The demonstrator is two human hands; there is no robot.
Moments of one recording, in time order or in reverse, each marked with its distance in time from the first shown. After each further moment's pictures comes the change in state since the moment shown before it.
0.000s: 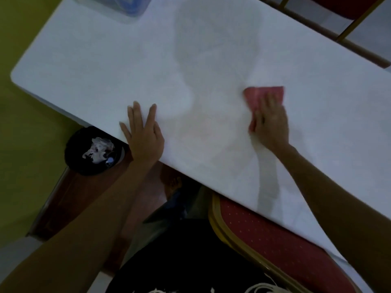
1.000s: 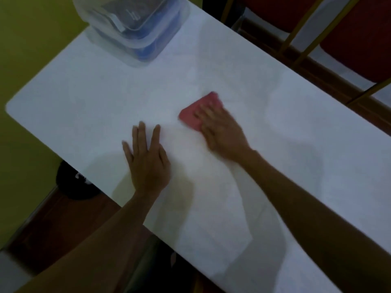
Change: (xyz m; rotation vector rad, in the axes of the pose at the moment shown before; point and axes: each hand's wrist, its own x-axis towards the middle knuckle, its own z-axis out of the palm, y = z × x) left_hand 0.074 0.050 0.024 0.132 0.118 -0.062; right_hand 0.164 -0.090 0.051 0.088 -0.097 -0.684
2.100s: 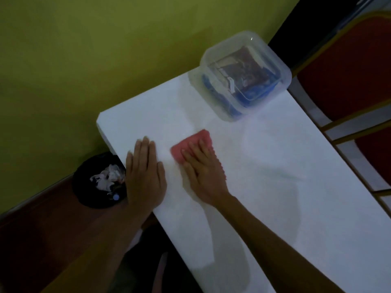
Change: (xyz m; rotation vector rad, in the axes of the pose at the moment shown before) left_hand 0.072 -0.187 -0.038 -0.048 0.095 -0.157; right_hand 0.146 -0.192 0.066 0.164 -0.137 -0.036
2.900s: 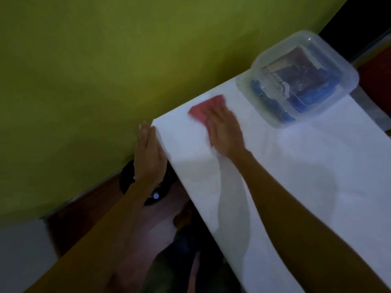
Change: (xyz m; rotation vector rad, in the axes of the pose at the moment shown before) left_hand 0.069 -0.110 -0.031 -0.261 0.009 -0.156; right_hand 0.158 -0.025 0.030 -0.166 -0.020 -0.097
